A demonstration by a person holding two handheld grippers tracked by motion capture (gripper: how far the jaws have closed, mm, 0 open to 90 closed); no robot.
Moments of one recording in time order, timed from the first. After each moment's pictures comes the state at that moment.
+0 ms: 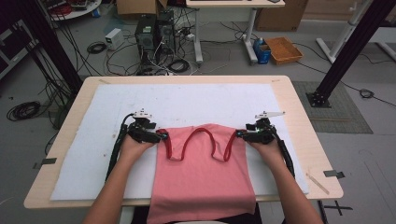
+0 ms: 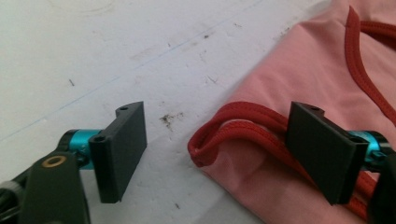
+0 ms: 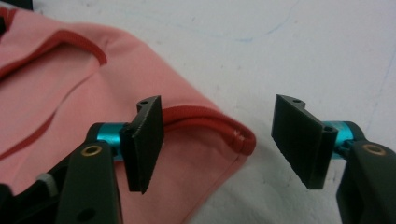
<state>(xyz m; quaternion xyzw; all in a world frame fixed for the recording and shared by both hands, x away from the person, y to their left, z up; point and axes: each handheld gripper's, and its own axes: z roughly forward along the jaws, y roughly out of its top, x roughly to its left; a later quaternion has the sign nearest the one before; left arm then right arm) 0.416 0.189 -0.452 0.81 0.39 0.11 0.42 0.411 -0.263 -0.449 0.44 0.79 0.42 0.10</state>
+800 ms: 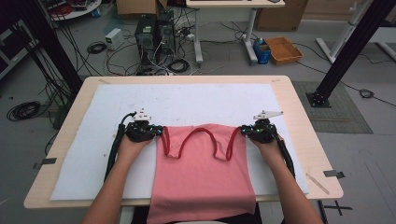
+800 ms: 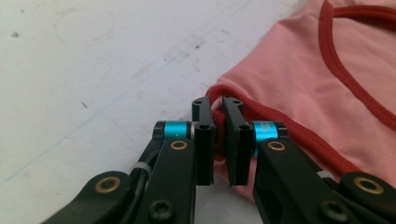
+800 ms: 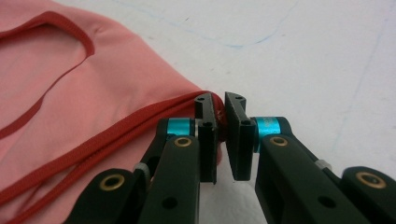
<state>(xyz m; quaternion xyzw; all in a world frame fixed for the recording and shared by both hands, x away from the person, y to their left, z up) 0.410 0.195 -0.440 0.83 0.34 0.15 0.42 0.409 -0.263 -0.440 0.41 0.80 0.40 0.16</state>
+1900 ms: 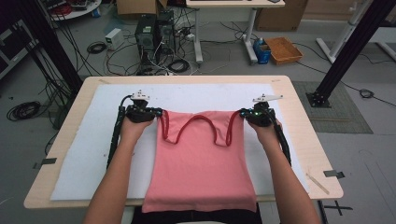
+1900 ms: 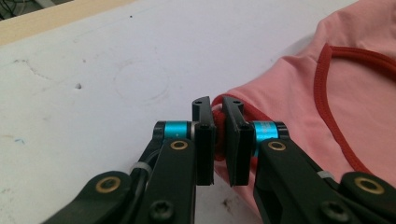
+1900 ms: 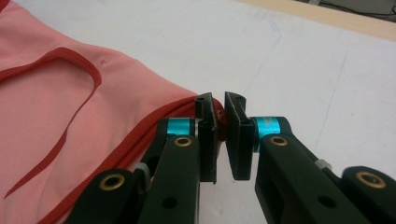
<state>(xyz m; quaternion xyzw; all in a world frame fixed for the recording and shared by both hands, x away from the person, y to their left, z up) 0.464 0.196 -0.410 0.80 0.38 0.14 0.43 0.448 -0.254 -0.407 0.43 0.78 0.42 0.19</state>
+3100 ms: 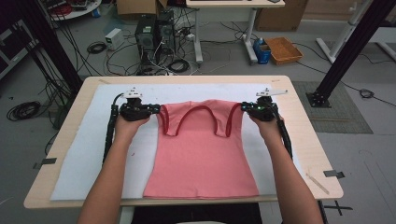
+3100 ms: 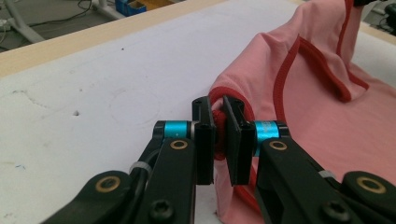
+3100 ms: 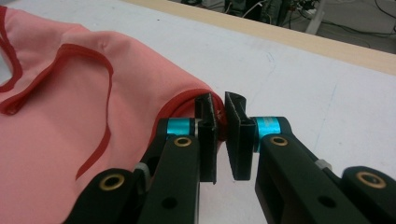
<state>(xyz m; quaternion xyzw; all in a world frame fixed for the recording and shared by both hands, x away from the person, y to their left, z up) 0.451 0.213 -0.403 0.78 0.35 0.14 0.51 0.451 -0.260 -0.392 0.41 0.77 0.45 0.19</state>
